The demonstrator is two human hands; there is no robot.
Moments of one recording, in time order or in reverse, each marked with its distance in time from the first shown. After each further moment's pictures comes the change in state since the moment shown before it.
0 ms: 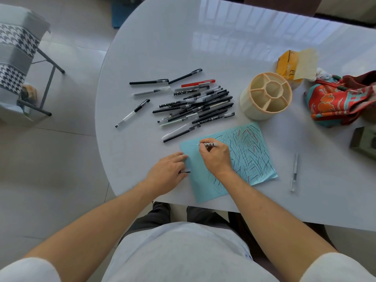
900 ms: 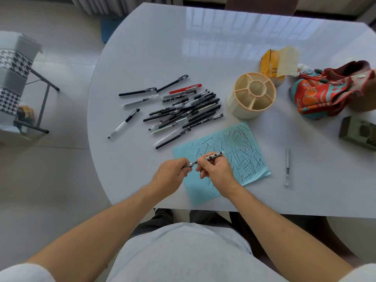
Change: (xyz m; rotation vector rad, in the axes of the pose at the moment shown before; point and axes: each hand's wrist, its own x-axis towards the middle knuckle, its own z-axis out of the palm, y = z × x) left_hand 0.015 0.048 -0.024 -0.264 0.069 -0.146; right_hand -0.047 0.007 -0.035 0.690 -0.223 0.251
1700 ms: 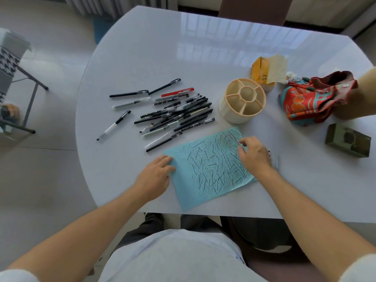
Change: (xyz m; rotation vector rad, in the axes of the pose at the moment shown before) left_hand 0.000 -0.033 0.004 0.338 -0.020 0.163; right_hand 0.046 -0.031 -0.140 -1.138 0.379 -0.198
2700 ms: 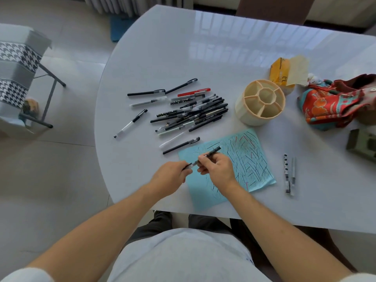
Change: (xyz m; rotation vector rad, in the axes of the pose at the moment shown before) left_hand 0.009 0.012 -0.020 -0.305 -0.156 -0.270; right_hand -0.063 -0.136 0.066 1.008 -0.294 0.199
